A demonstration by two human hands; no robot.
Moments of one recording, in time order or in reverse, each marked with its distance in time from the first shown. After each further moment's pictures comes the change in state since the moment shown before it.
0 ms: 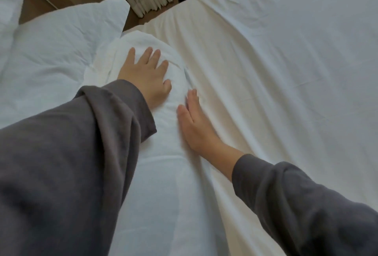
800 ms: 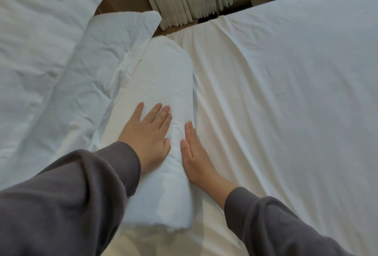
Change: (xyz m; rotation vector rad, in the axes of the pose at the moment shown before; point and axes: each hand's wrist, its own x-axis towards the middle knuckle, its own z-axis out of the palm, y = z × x) left_hand -0.197 0.071 0.000 -0.052 -0.097 -0.002; right_hand -0.126 0.029 0.007 -0.188 -0.132 -0.081
